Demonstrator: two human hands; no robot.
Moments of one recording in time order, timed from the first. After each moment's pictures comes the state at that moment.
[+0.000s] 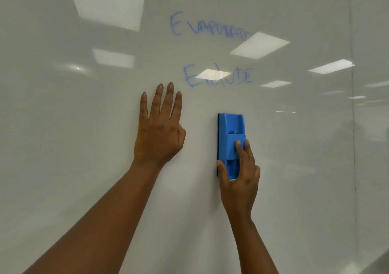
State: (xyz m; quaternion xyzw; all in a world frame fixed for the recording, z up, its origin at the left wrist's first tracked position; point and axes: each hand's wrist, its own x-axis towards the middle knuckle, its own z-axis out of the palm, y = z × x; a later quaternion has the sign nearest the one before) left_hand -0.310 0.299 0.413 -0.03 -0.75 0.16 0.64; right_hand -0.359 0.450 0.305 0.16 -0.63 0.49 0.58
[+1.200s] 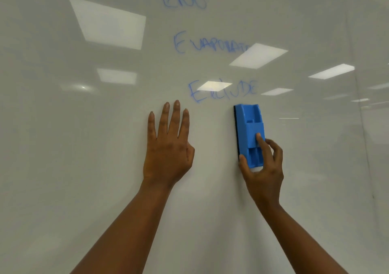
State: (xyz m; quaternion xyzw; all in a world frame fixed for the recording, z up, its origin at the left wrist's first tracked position) left_hand -0.311 0.300 0.412 -0.02 -0.74 0.18 0.65; right_hand -0.394 0.483 0.344 0.19 -0.59 0.47 0.63
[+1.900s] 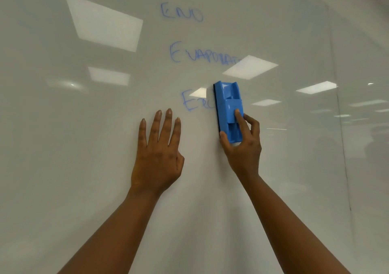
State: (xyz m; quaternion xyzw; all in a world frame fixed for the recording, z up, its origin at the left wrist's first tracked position) left_hand -0.313 0.300 0.410 -0.02 -0.74 0.17 0.65; right_hand -0.394 0.477 0.419 0.24 -0.60 0.44 0.63
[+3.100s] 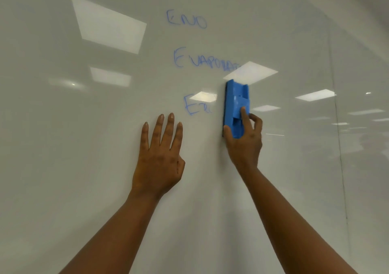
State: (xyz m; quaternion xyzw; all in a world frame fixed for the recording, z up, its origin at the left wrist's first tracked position) left_hand -0.315 0.299 0.408 -0.04 -0.73 0.16 0.66; right_hand -0.387 0.479 0.445 0.19 -0.61 0.46 0.61
